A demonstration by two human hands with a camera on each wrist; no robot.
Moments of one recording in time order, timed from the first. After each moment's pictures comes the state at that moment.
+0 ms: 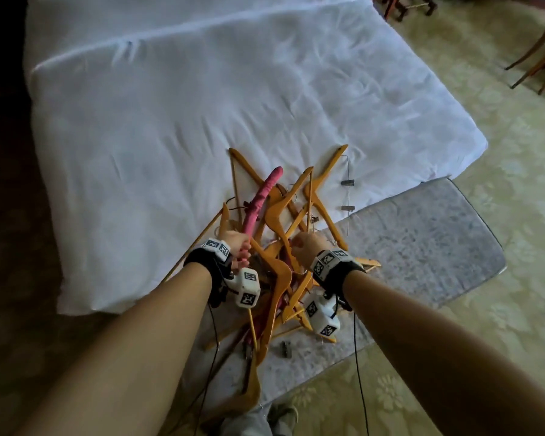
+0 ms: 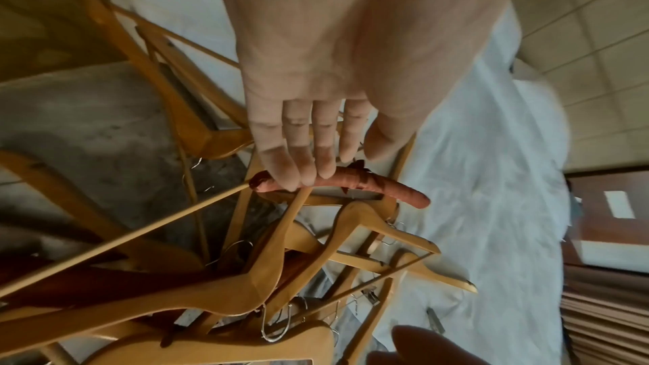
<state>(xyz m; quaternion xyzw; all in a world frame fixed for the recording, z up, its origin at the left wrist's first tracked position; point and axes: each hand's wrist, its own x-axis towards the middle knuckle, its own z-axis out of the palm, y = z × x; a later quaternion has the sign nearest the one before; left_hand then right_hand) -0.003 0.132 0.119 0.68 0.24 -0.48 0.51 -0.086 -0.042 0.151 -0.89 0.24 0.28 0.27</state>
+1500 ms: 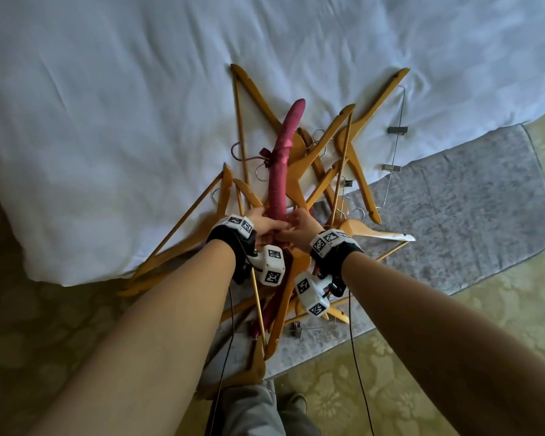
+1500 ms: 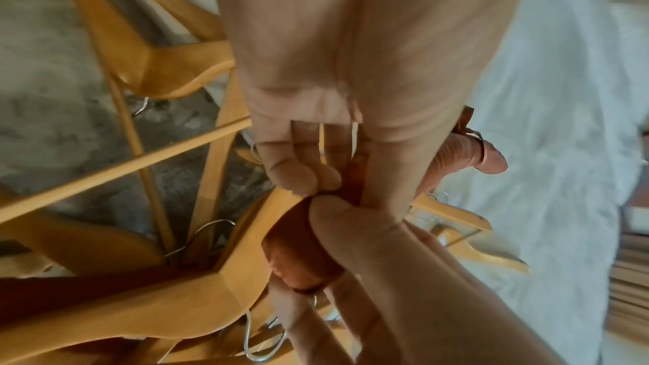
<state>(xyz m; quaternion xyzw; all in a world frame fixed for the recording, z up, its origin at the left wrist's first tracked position) 0.060 0.094 -0.039 0.62 0.19 -0.59 0.48 0.001 -0.028 -0.015 -0.74 0.33 0.38 0.44</state>
